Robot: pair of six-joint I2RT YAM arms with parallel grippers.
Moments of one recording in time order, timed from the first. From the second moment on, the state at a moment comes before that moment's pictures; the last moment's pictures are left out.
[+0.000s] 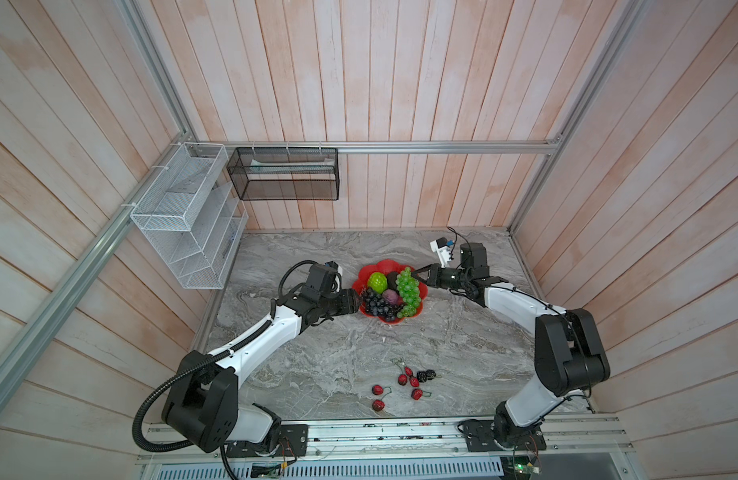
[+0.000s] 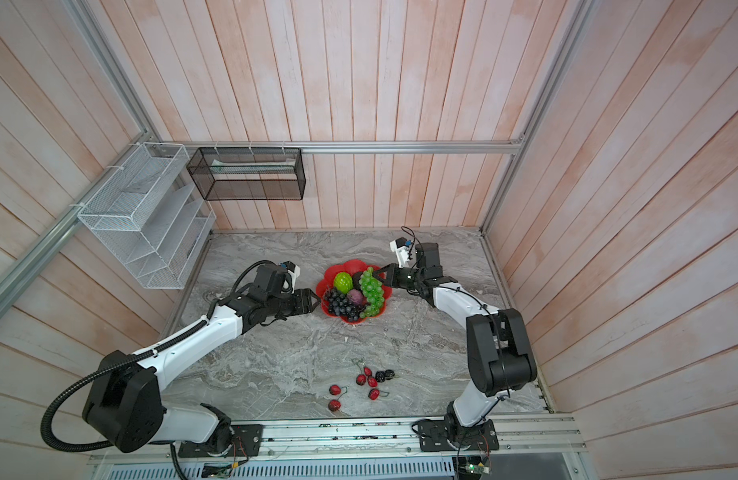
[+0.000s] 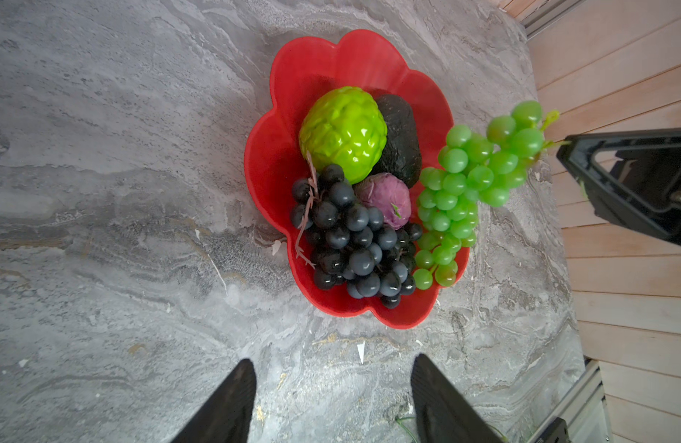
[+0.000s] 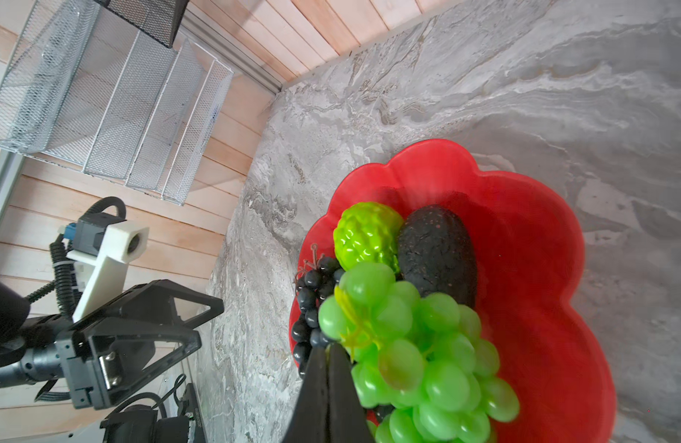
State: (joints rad) left arm -0.48 1.41 0.97 -0.36 0.23 -0.54; right arm 0.24 1.67 1.03 0.06 -0.79 0.49
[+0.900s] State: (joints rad) left arm -0.48 1.42 0.97 -0.36 0.23 -0.54; right arm 0.23 1.79 1.11 0.00 -0.64 0.32
